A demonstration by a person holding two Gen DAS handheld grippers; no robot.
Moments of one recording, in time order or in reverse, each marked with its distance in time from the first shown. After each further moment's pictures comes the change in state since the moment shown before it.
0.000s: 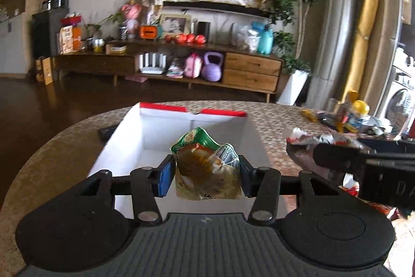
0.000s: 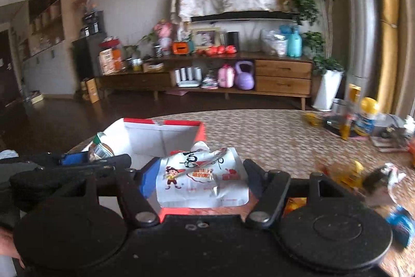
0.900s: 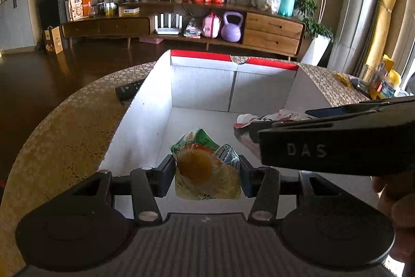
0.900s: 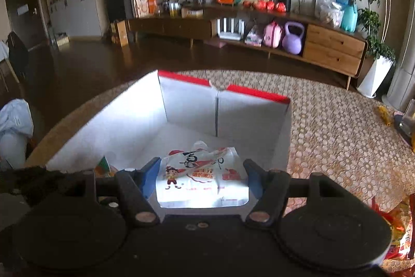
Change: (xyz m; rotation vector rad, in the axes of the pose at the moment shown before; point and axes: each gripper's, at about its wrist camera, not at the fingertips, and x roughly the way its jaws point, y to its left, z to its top) left arm 0.048 0.046 -0.021 0.000 0.182 0.062; right arm 0.124 0.067 0.005 -0.136 0.256 0.106
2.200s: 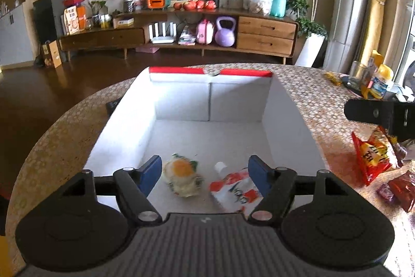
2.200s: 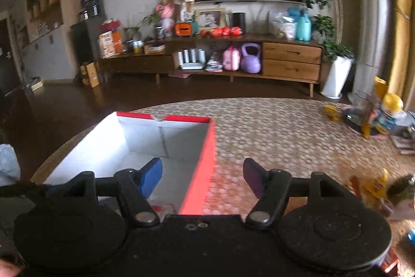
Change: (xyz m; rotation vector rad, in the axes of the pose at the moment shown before) left arm -0.015 -0.044 0.012 0.054 -0.033 0.014; right arm -0.083 -0.069 -0.016 0.170 -0.168 -0.122
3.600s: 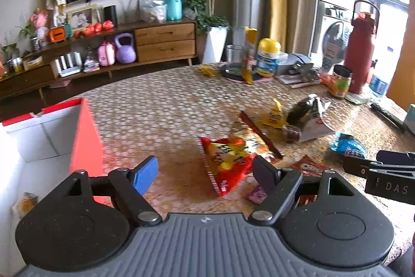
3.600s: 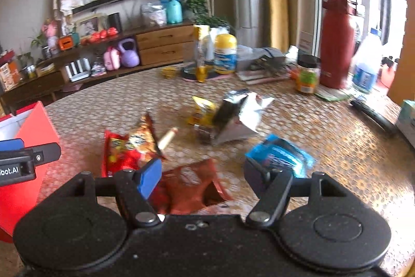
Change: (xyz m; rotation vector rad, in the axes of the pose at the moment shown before) left arm -0.004 -0.195 -0.013 0.260 -0.038 -0.320; right arm -0.083 -0.182 -0.114 0.287 0.009 -0.418
